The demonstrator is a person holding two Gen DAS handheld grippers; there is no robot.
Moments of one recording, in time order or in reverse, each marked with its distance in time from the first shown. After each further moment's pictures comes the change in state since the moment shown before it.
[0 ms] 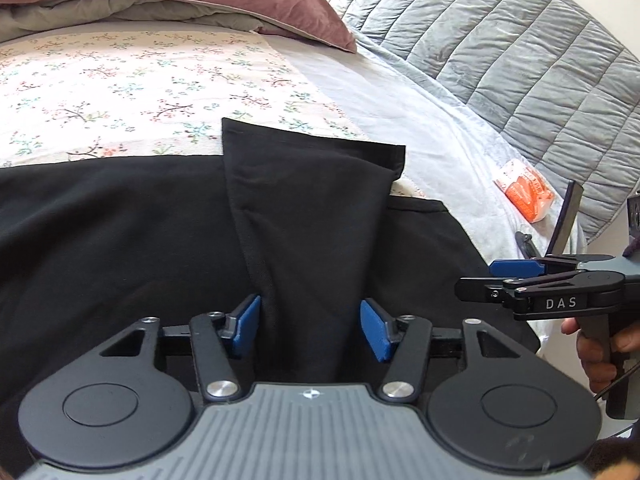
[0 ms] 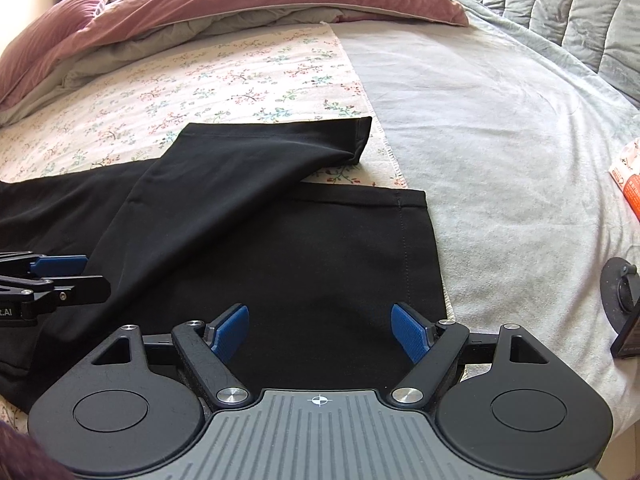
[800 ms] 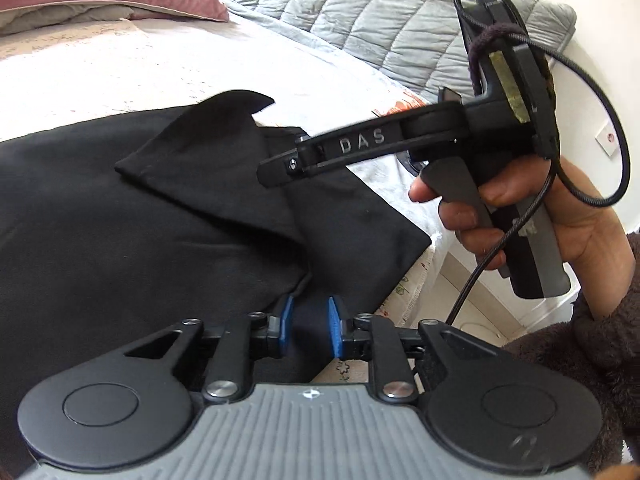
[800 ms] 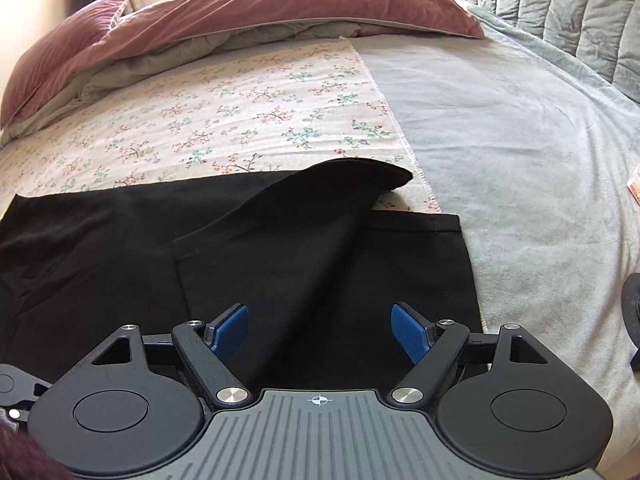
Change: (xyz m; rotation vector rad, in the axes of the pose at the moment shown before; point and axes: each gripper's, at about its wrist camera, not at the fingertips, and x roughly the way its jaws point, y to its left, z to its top) left arm -0.016 -0.053 -0.050 0.203 0.078 -0.231; right arm 0.007 0.035 0.011 -0.048 -0.028 0.064
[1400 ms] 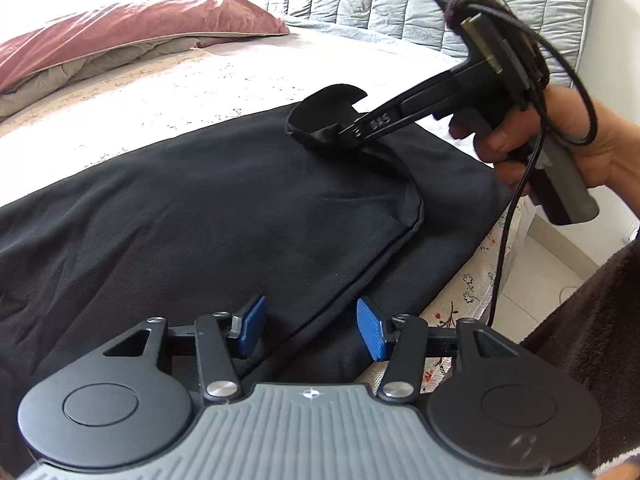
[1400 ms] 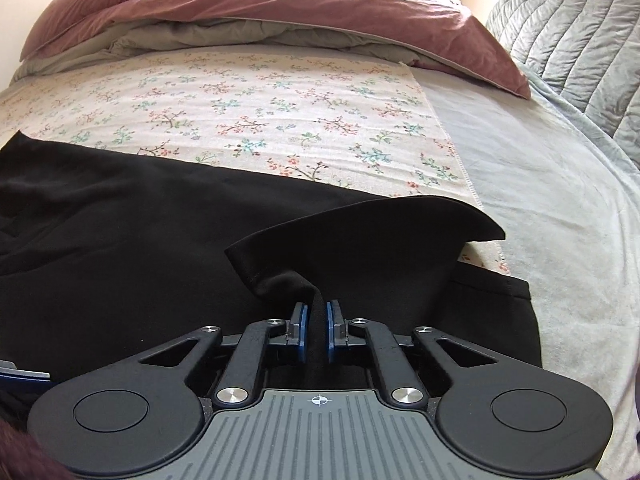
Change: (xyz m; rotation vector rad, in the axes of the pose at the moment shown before) left arm -0.037 0.014 -0.031 0.160 0.011 0.315; right arm 0.024 0.047 0.004 -0.129 -0.085 -0.099
